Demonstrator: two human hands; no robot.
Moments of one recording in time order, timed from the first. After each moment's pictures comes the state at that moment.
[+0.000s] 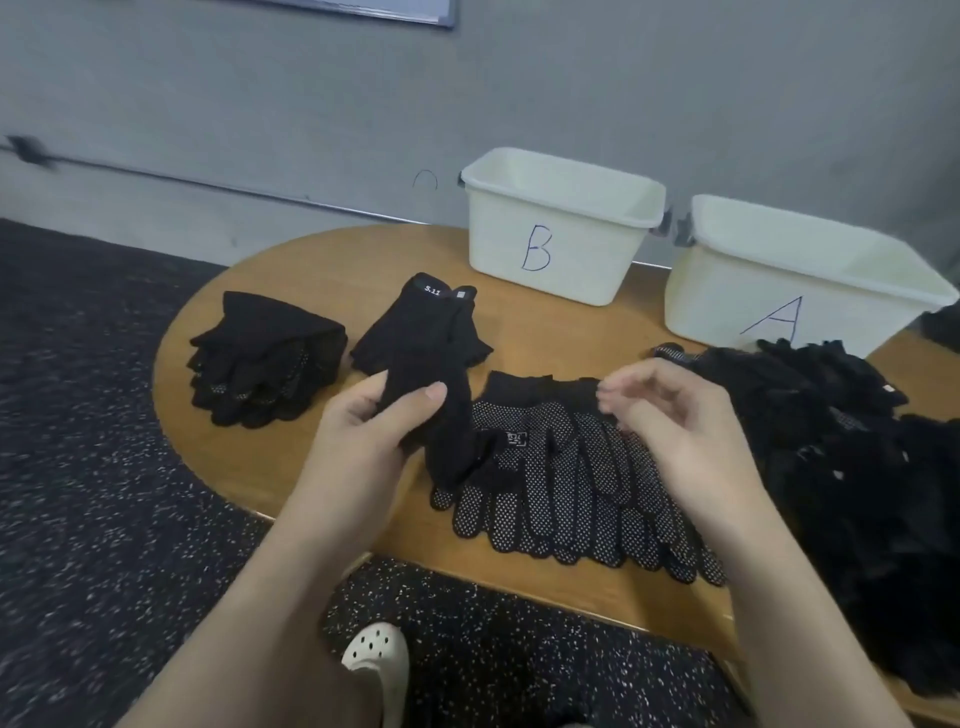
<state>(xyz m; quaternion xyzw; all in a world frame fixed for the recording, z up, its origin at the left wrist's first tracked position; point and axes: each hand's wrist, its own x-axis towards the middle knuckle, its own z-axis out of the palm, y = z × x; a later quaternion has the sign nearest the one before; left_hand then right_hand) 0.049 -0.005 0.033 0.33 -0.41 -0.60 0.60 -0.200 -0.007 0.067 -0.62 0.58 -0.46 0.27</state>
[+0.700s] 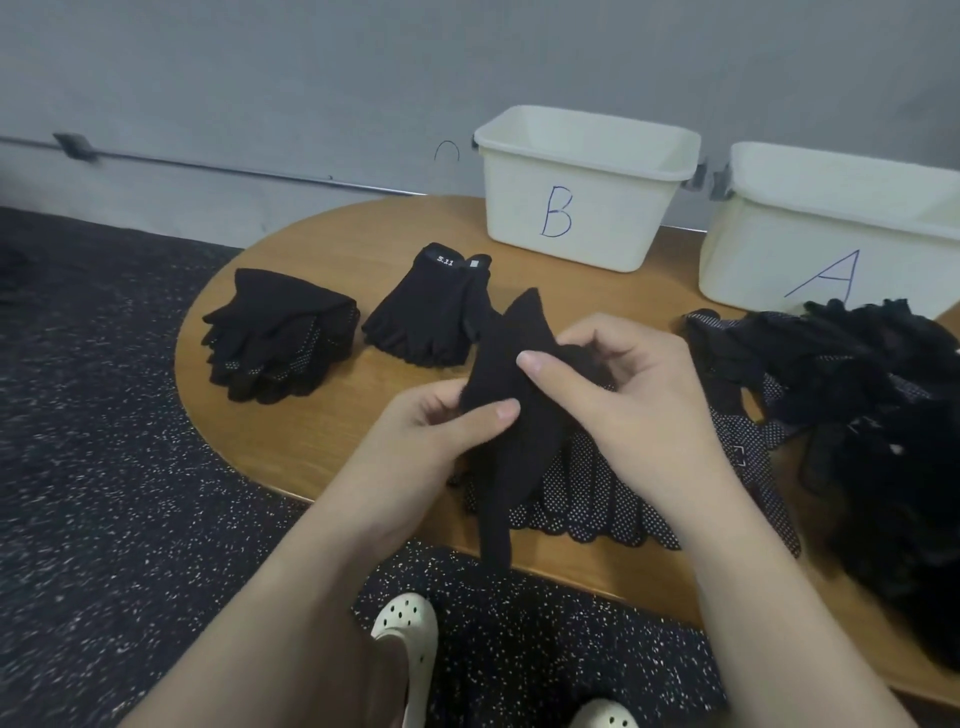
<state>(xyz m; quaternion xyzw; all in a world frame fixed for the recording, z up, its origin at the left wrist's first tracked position) 0.028 0.003 0.027 0.37 -0.48 -0.64 0.47 -0.159 -0.014 0.059 -0.68 0.40 -0.52 0.33</state>
